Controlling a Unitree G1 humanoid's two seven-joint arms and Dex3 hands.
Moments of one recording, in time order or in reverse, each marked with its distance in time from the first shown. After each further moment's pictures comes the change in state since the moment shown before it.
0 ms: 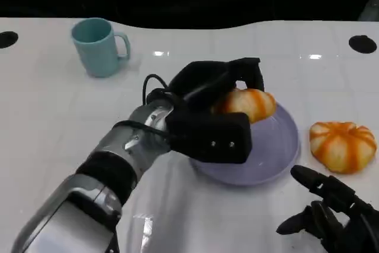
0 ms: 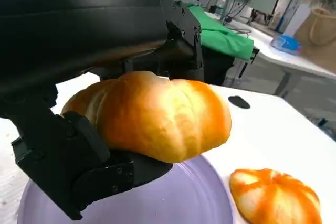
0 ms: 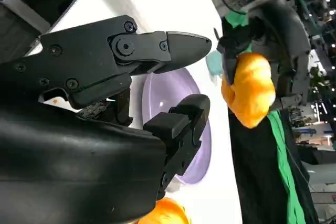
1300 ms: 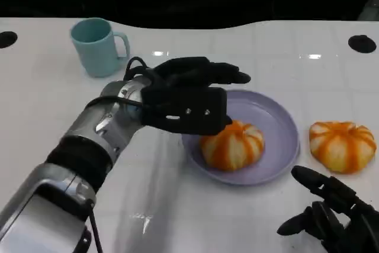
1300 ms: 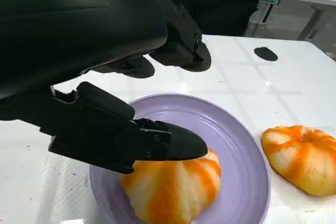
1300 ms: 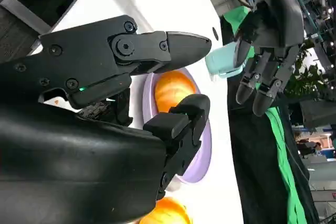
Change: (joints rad) left arm 0.006 0.134 0.046 -0.168 -0.105 0.098 -0.415; right arm 0.006 0.001 0.000 -0.005 0.014 0.003 0.005
